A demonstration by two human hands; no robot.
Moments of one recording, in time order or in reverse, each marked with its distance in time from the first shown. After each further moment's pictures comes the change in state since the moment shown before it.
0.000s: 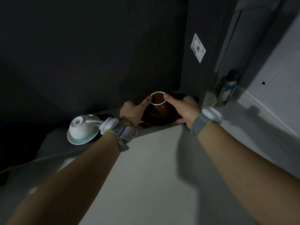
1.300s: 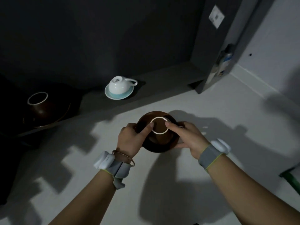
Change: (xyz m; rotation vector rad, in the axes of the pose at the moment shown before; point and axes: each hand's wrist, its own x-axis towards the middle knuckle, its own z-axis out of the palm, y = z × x) left_hand -0.163 -0.175 -0.162 0.132 -0.184 0.148; right_hand -0.221 0.147 0.120 0.065 -0.026 0.020
